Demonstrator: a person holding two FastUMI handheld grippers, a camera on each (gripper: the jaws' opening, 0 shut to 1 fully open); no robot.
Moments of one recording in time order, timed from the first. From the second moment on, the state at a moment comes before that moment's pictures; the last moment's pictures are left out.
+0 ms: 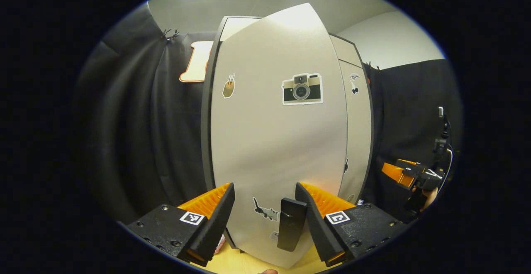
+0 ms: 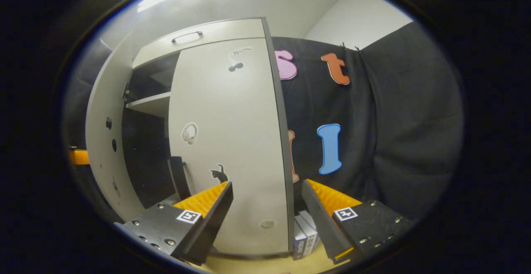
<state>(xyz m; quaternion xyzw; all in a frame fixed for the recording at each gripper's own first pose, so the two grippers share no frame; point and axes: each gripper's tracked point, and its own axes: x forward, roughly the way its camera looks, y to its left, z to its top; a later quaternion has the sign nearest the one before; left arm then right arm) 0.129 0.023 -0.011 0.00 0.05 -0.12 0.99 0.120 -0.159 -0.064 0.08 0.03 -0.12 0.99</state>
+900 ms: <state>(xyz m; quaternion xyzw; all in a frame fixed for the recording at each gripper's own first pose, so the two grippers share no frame) 0.135 -0.024 -0.010 0.02 0.04 -0.06 1.00 0.054 -0.234 -0.083 0.10 0.05 -0.20 0.97</state>
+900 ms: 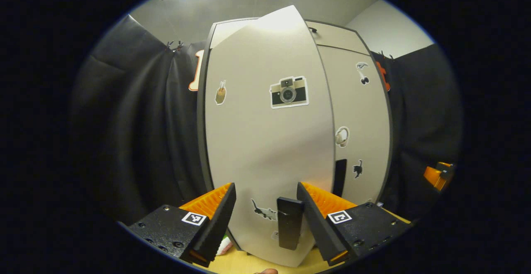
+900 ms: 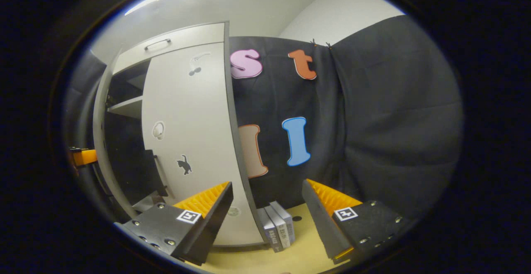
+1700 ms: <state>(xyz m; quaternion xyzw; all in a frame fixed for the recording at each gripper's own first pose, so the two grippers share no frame) 0.184 -0.044 -0.044 0.00 0.07 -0.08 0.99 0.039 -0.249 -0.098 0.09 0.06 -0.21 0.97</state>
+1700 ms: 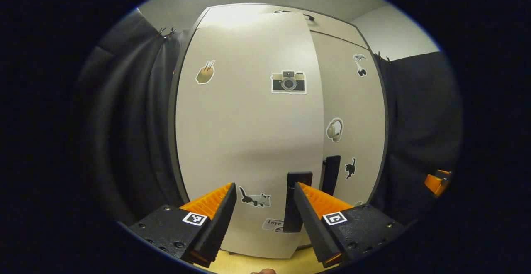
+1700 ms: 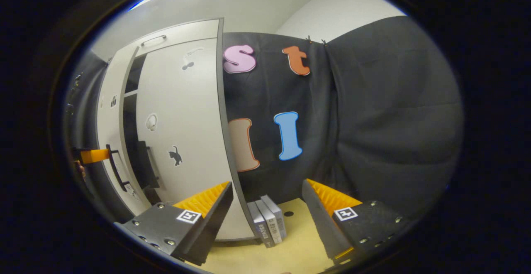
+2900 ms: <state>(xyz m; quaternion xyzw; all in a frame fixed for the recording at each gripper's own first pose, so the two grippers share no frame) 0.231 -0.056 -0.055 0.00 0.07 -0.10 0.99 0.067 -0.257 -0.102 0.09 0.06 -0.22 0.97</state>
